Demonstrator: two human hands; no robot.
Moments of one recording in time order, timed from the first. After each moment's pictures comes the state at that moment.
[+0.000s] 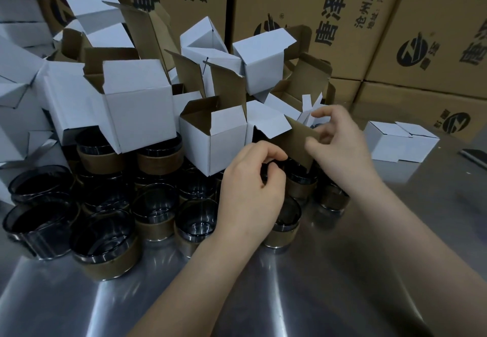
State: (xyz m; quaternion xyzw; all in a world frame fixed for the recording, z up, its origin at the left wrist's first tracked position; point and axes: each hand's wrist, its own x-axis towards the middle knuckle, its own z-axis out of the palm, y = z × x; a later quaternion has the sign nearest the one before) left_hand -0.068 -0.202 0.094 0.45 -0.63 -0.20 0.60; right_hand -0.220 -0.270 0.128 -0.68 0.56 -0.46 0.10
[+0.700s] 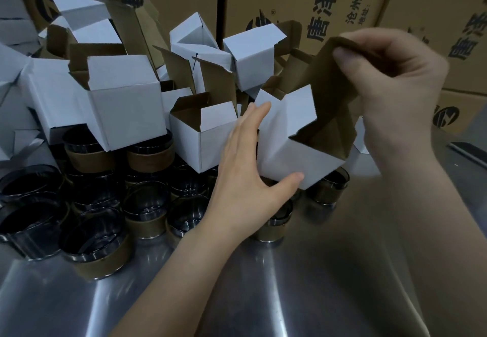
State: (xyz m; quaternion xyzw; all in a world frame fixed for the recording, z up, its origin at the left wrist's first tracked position) left_hand -0.060 -0.201 0.100 0.41 -0.70 -0.22 0.54; right_hand -0.218 -0.233 0.200 -0.67 0.31 -0.67 0.03
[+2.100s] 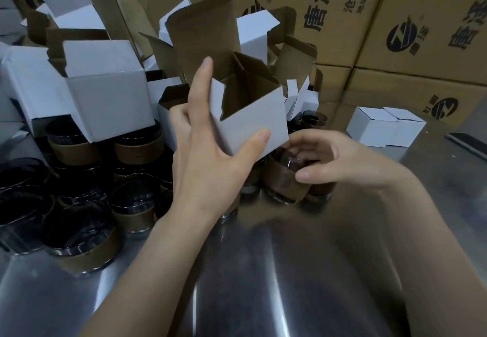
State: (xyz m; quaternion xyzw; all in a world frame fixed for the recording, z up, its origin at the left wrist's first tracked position) left_hand -0.044 -0.208 0.103 0.46 -0.62 -0.11 0.63; right_hand -0.260 -0.245 0.139 -0.78 0.39 -0.24 0.42
